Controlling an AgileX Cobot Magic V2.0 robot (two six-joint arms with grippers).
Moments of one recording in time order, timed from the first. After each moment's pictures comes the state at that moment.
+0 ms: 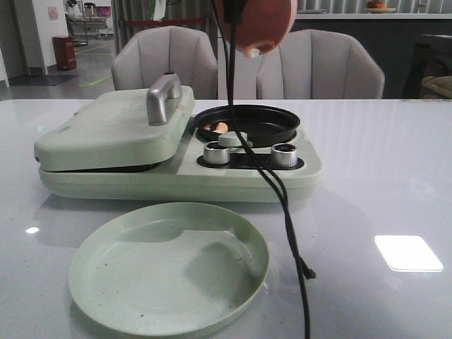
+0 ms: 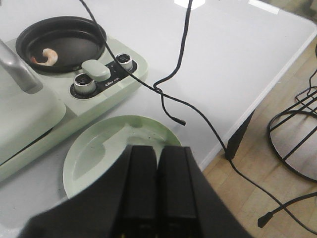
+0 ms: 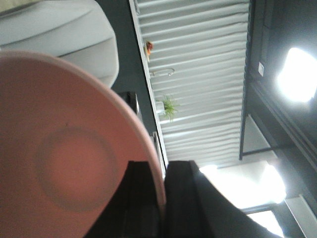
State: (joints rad) left arm -0.49 0.69 -0.66 -0.67 0.66 0.68; right arm 0.71 2.23 -2.03 -1.72 1.10 0.42
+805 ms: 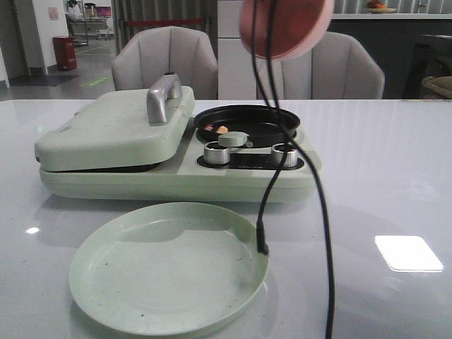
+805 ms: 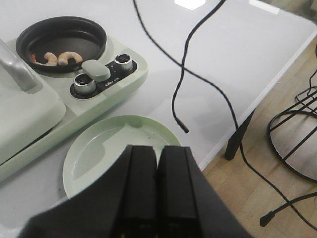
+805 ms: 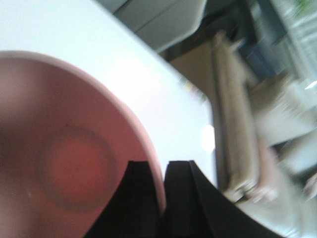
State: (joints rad) left arm -0.49 0.69 -0.66 -0.67 0.66 0.68; right arm 0.60 1.96 -1.95 -1.02 1.16 0.39
